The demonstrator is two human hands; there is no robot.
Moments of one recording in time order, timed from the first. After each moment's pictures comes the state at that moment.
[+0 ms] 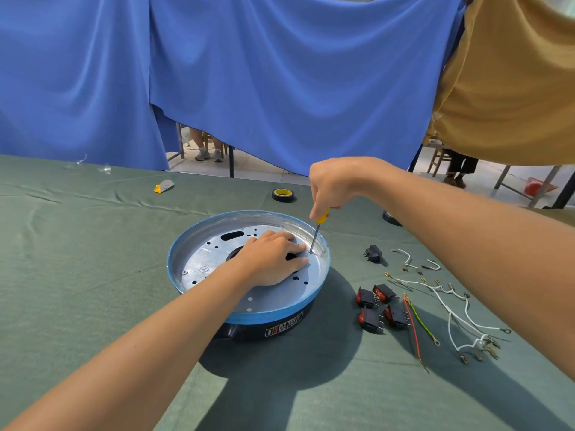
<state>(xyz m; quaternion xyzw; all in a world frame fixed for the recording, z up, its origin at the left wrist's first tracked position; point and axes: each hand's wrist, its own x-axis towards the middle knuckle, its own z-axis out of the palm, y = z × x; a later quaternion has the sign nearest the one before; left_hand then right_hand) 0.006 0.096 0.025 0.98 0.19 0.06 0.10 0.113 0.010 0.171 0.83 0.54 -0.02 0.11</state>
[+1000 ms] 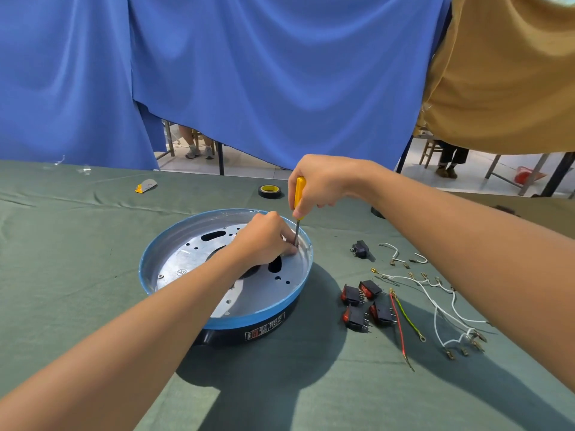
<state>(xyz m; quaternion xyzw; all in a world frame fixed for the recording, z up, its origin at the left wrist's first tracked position) 0.032 0.091 0.049 0.95 0.20 0.13 0.20 0.131 -0.004 0.160 0.81 0.57 -0.09 -0.08</state>
